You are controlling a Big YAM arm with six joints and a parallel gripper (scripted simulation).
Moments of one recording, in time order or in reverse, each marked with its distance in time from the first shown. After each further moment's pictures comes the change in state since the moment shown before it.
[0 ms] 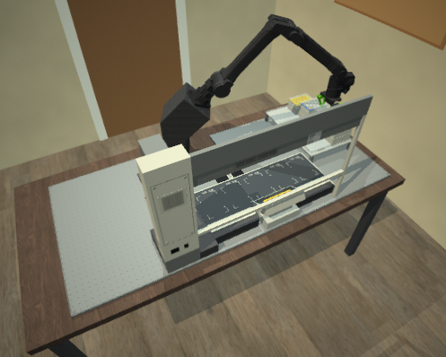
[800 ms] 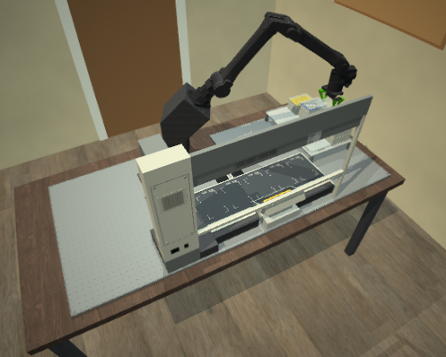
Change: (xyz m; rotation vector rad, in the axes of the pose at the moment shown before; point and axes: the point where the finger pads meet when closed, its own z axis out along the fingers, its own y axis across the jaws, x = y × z) arm -0.001 0.000 -0.036 0.001 -0.006 0.001
